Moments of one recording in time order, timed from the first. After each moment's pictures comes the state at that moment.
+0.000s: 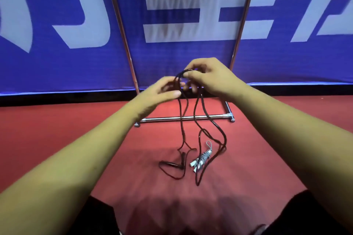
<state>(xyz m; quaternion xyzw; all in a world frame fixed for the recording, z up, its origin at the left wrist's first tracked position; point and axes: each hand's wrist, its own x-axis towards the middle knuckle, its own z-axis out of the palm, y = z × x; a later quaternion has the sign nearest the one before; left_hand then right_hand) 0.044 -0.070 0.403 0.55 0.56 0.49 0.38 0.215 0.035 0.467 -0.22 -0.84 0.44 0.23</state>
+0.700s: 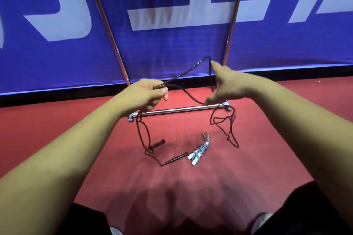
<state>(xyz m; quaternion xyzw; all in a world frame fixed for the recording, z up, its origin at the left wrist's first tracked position) 0.037 -0.050 0.402 0.53 0.66 0.36 0.40 0.249 0.094 0.426 -0.40 -0.89 0.20 -0.01</state>
